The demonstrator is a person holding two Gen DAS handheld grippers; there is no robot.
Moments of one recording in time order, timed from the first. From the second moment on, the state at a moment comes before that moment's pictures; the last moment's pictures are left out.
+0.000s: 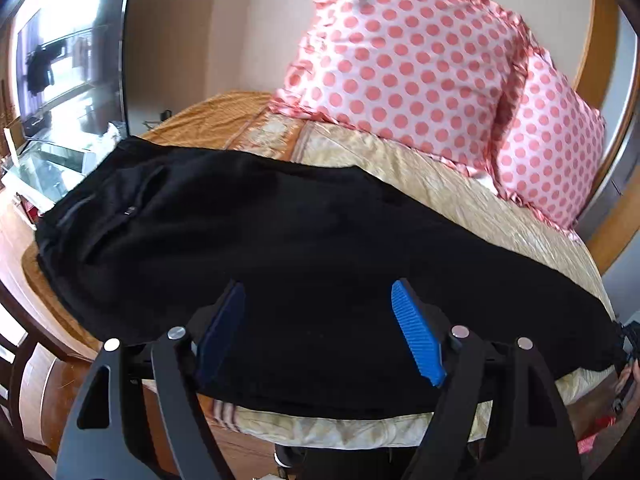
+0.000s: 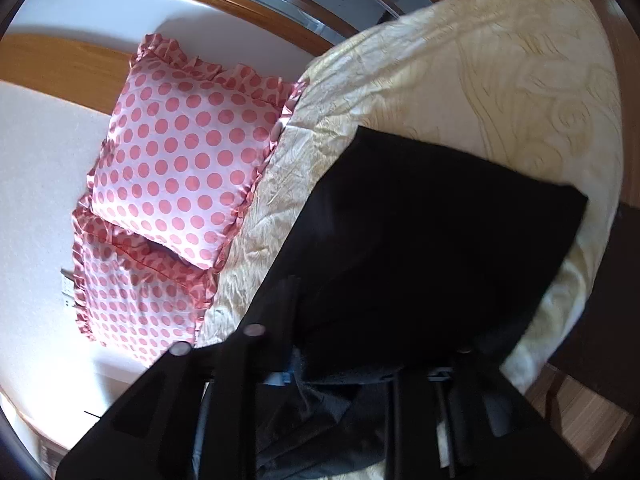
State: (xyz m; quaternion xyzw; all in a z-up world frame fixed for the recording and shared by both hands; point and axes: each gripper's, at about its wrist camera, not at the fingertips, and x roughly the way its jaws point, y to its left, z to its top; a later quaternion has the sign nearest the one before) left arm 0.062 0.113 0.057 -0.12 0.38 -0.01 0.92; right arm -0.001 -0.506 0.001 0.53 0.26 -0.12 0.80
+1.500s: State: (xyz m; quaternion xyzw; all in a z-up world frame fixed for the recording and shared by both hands) left arm 0.056 0.093 0.022 -0.07 0.38 -0.10 0.92; right arm 0.024 -0.388 0.118 0.10 0.28 -0.06 0.95
